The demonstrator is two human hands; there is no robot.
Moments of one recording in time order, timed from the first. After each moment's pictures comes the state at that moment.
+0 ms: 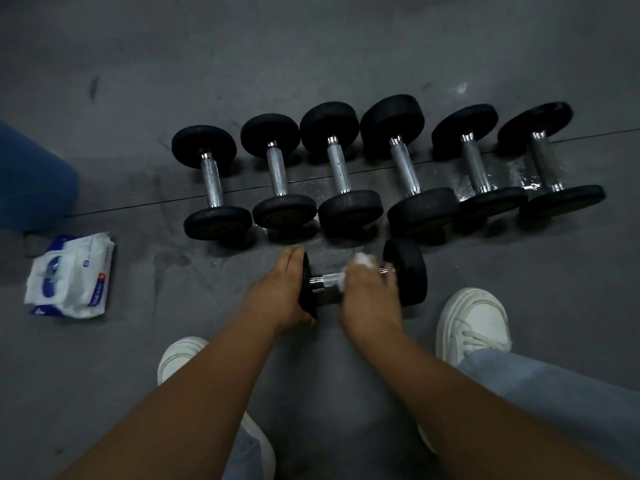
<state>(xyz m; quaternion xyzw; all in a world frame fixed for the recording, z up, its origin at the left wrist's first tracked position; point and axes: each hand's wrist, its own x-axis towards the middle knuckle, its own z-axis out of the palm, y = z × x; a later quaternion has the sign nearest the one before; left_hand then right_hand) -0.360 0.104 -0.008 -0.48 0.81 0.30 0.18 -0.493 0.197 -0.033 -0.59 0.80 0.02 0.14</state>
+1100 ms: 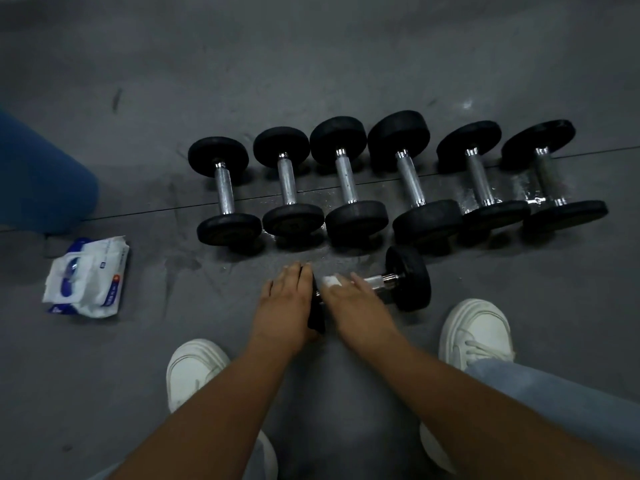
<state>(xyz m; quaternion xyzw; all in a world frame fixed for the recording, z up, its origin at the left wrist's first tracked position) -0.357 0.134 -0.005 -0.48 0.84 0.19 0.16 -0.494 0.189 -0.034 -0.71 0.69 -0.02 0.16</state>
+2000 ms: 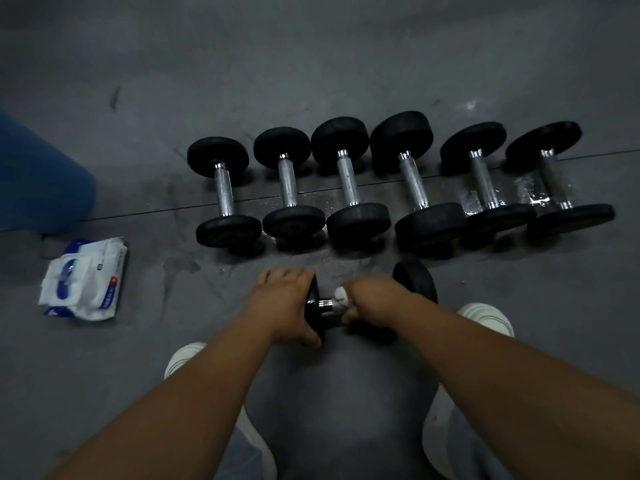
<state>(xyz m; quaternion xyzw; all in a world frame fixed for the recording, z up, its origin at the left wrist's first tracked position) -0.357 0.099 0.006 -0.40 0.86 0.20 0.24 -0.540 0.147 -0.021 -0.66 0.61 0.17 0.40</state>
